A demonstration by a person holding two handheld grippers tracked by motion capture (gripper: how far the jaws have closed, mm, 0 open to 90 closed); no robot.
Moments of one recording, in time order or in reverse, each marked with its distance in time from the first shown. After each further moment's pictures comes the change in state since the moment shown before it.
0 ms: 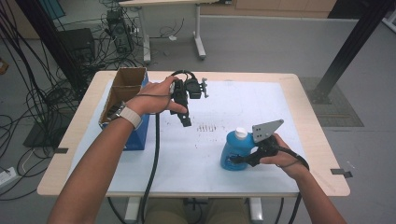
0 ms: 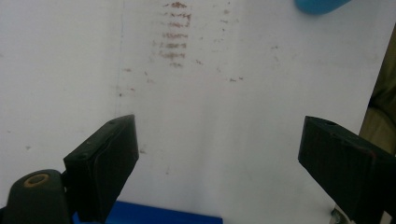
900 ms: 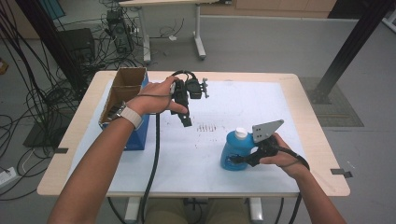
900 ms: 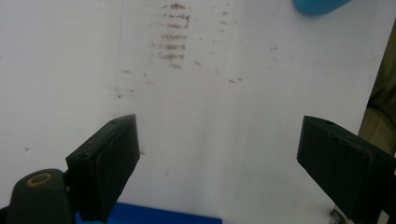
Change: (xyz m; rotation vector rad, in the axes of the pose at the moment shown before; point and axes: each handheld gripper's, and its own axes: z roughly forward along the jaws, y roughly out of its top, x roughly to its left) left arm 0.000 0.001 0.000 0.002 -0.002 0.001; right arm 0.000 0.000 0.000 -0.001 -0.007 0.002
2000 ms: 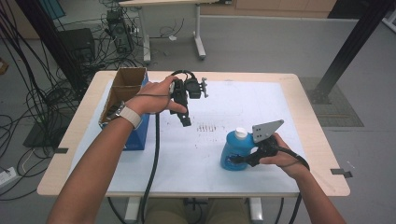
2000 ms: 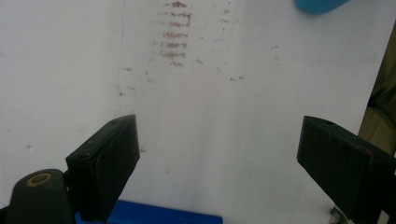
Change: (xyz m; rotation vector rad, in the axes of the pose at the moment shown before) left arm 0.000 -0.002 -0.001 0.000 0.002 -0.004; right arm 0.000 0.000 0.000 0.001 -0.003 0.004
